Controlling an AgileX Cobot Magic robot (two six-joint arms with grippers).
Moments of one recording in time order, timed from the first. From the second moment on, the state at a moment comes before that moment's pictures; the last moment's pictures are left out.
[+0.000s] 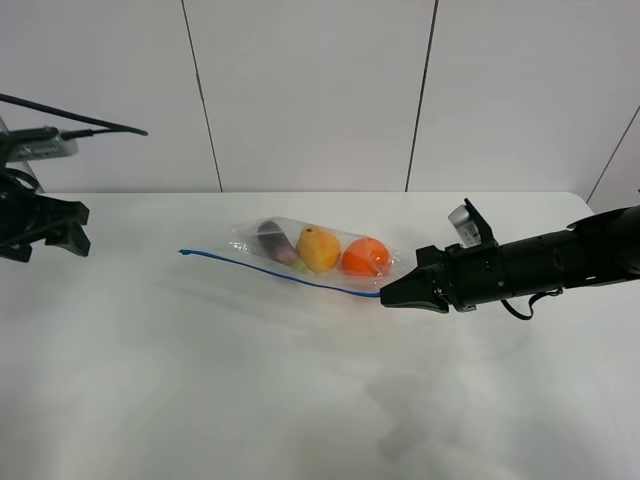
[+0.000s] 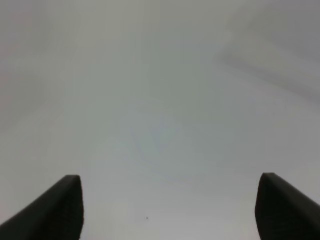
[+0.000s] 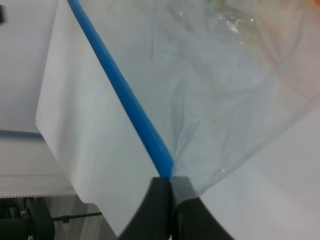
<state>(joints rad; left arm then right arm) 0.14 1.53 -1.04 -0.10 0.70 0.12 0.04 1.83 -0.78 1.47 0.95 -1.26</state>
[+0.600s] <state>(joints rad) 0.14 0.75 -0.81 -0.15 0.66 0.16 0.04 1.83 -0.78 1.47 0.95 -1.26</state>
